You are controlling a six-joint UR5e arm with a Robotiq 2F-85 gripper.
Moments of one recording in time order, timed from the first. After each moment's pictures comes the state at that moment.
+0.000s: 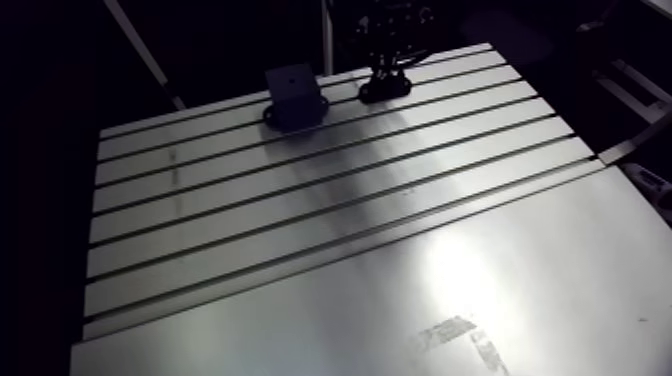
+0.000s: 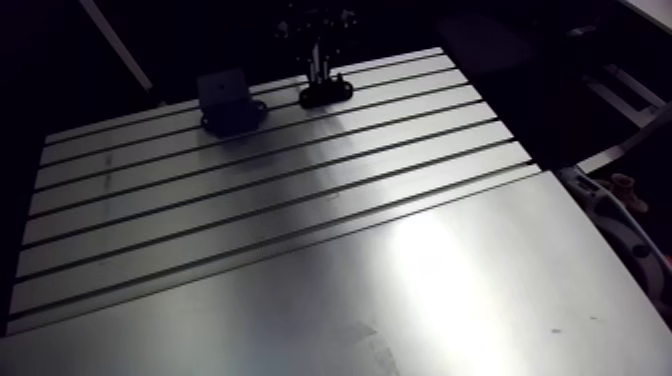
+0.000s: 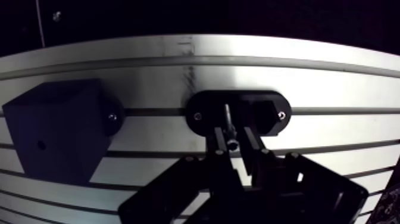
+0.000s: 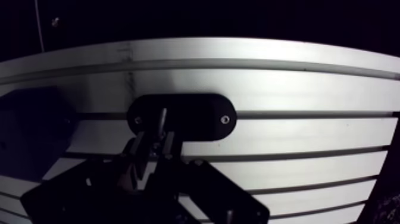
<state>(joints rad) -0.34 -0.97 1.52 -2.10 -1.57 -1.91</state>
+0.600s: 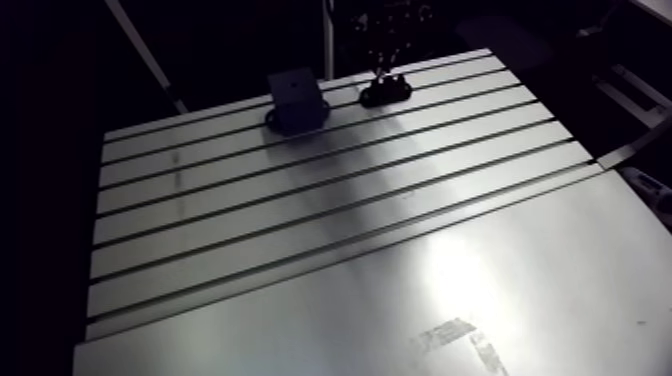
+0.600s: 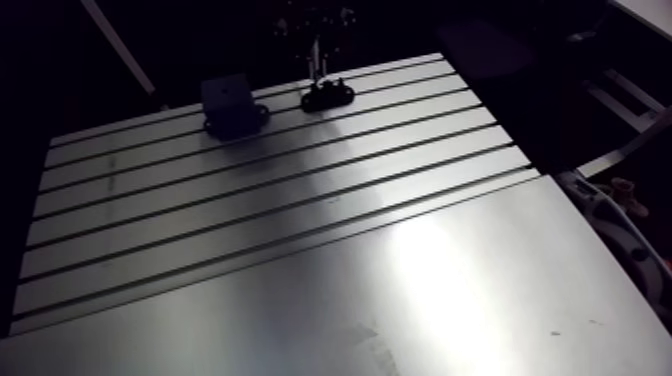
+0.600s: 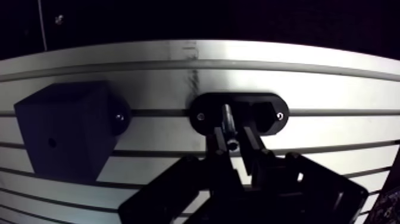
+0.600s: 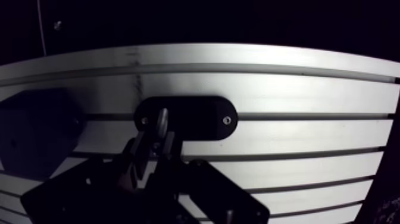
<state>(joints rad) -0.34 -0.99 1.52 -2.10 -1.56 -1.91</state>
